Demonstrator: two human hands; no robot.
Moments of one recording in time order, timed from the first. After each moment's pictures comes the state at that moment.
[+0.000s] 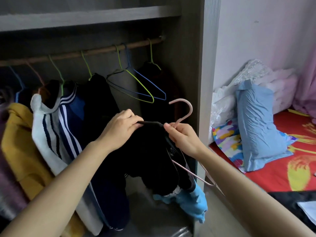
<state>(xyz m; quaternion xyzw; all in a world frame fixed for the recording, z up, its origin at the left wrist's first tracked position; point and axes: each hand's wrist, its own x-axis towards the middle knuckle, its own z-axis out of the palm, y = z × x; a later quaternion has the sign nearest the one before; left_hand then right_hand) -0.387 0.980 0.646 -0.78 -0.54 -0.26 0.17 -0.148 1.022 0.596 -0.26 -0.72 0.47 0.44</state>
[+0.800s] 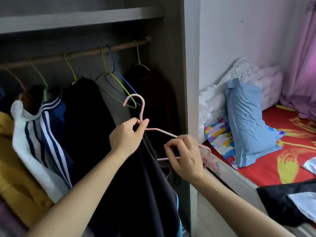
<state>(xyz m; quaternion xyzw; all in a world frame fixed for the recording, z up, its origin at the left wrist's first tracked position) -0.319 0.992 0.620 -0.61 -0.71 -0.36 0.09 -0.123 1.010 0.522 -0.31 -0.75 -0.04 0.58</state>
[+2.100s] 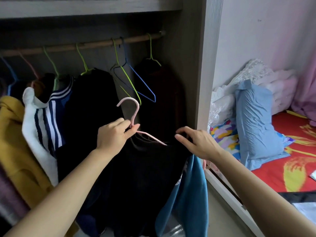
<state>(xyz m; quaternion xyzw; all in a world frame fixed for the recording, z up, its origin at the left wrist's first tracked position) -0.393 0.990 0.596 -0.67 -0.57 -0.34 0.33 -0.089 1.067 0.554 -0.35 -0.88 0.06 0.32</state>
